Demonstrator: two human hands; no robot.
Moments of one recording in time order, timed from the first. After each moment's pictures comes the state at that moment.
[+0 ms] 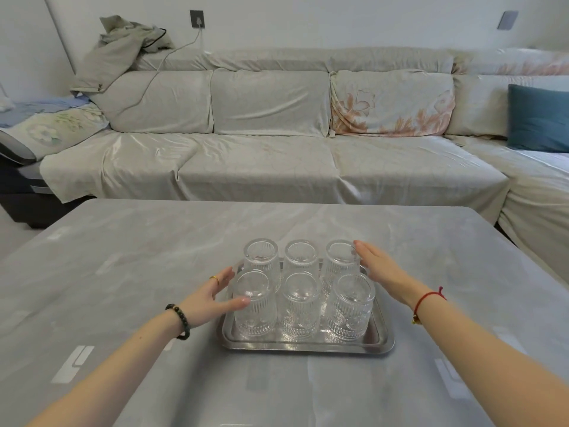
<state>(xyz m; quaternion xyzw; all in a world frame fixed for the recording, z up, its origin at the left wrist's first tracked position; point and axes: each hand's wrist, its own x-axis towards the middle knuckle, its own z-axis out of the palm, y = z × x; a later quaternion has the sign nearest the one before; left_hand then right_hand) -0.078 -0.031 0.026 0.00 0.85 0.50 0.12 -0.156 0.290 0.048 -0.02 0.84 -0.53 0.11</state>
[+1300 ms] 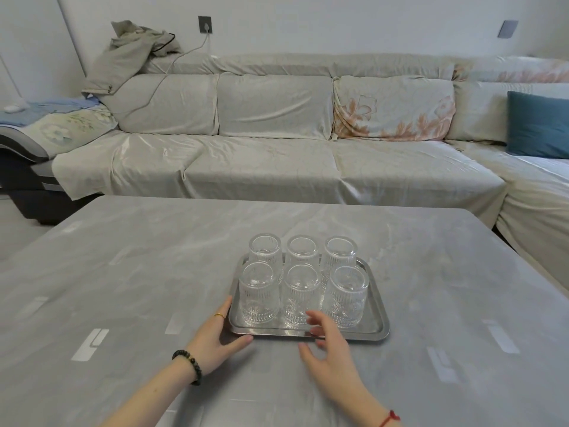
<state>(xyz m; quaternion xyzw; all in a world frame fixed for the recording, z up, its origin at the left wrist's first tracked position) -0.012 -0.015 -0.020 0.03 0.90 0.43 0.01 -0.004 0.212 -0.020 -0.11 0.82 -0.57 0.00</state>
